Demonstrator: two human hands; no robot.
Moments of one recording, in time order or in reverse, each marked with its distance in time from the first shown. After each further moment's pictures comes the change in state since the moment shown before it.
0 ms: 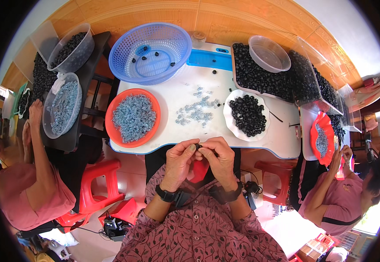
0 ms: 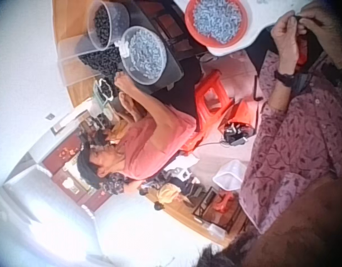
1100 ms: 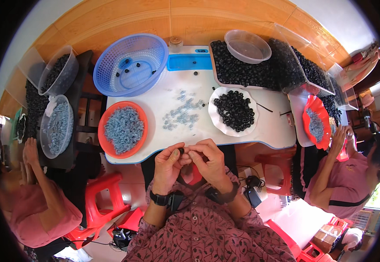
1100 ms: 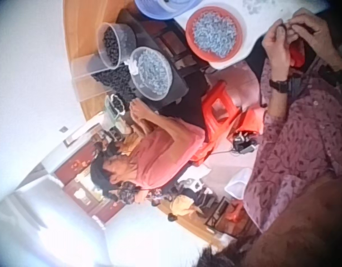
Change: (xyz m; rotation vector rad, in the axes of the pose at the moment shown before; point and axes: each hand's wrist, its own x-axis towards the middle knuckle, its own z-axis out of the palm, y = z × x) left_hand -0.002 0.010 -0.008 -0.042 -0.026 -0.078; right_hand -0.006 -0.011 -0.004 -0.074 0.005 -0.003
